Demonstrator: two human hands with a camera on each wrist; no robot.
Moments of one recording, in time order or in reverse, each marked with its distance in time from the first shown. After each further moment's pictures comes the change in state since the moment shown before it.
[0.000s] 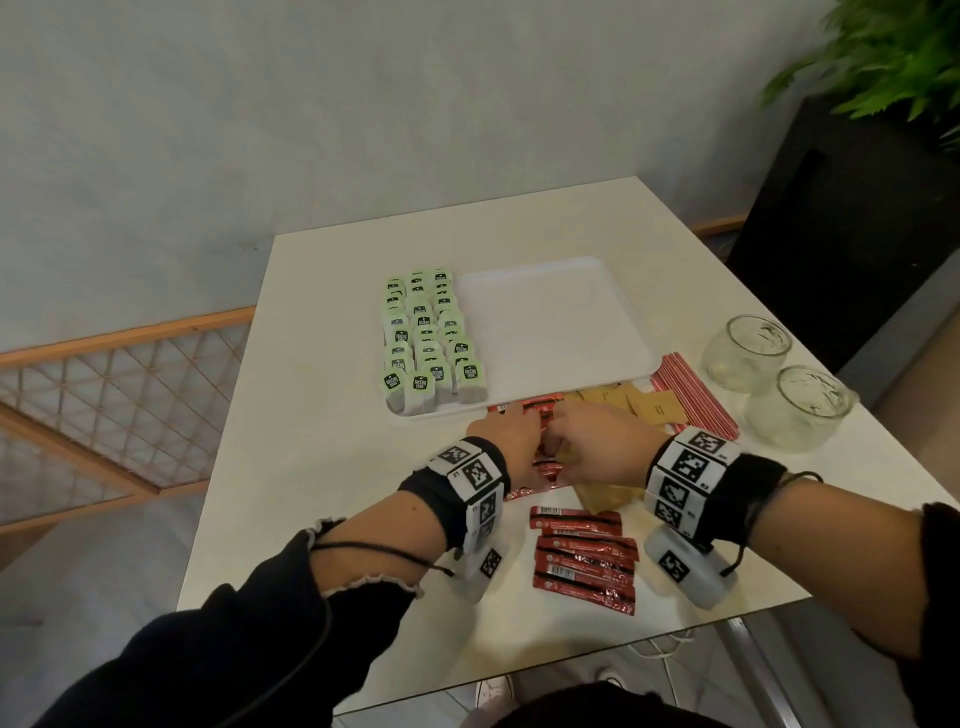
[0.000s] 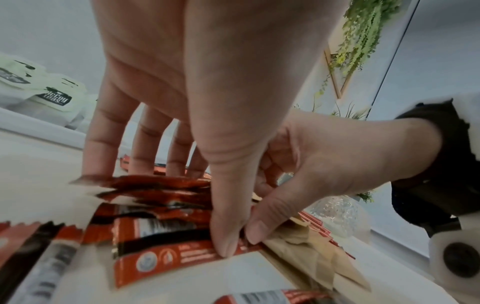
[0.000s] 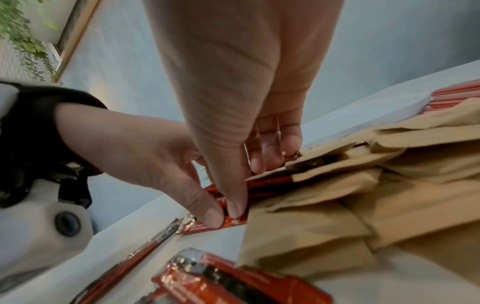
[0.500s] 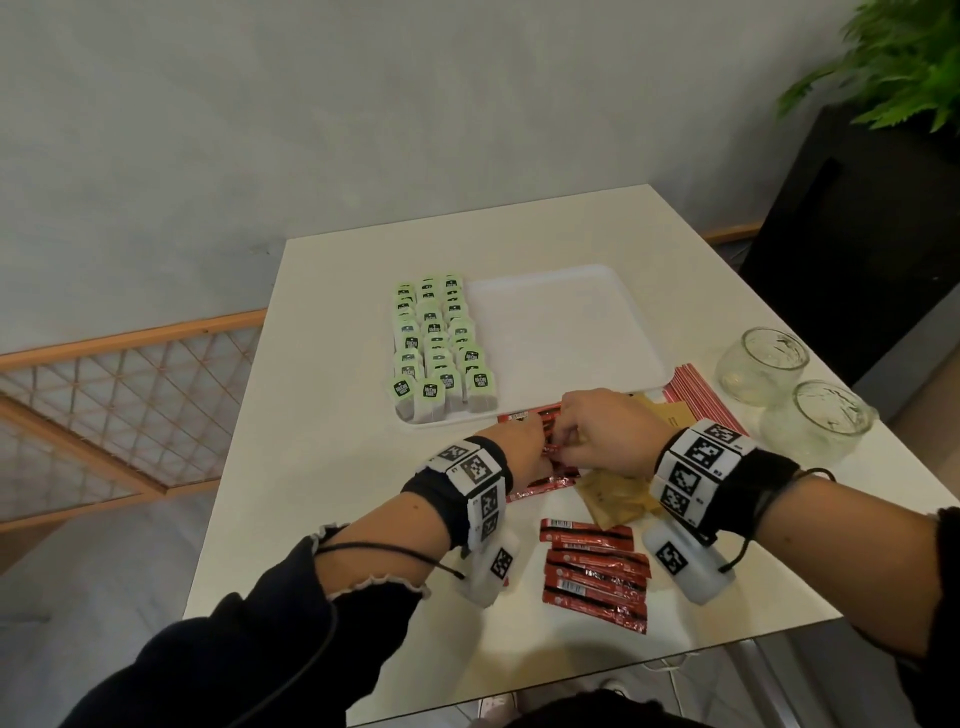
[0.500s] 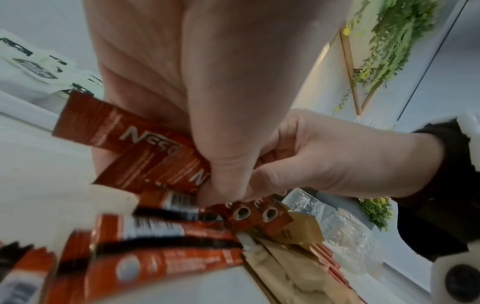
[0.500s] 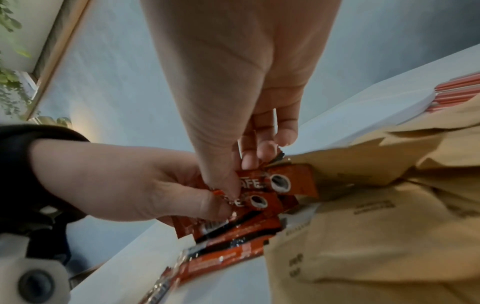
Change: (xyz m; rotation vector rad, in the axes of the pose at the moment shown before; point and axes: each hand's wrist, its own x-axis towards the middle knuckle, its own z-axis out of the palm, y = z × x) left_hand 0.012 -0.011 0.000 -0.158 -0.028 0.021; right_hand 0.010 0.006 -0.016 0.122 0.143 0.010
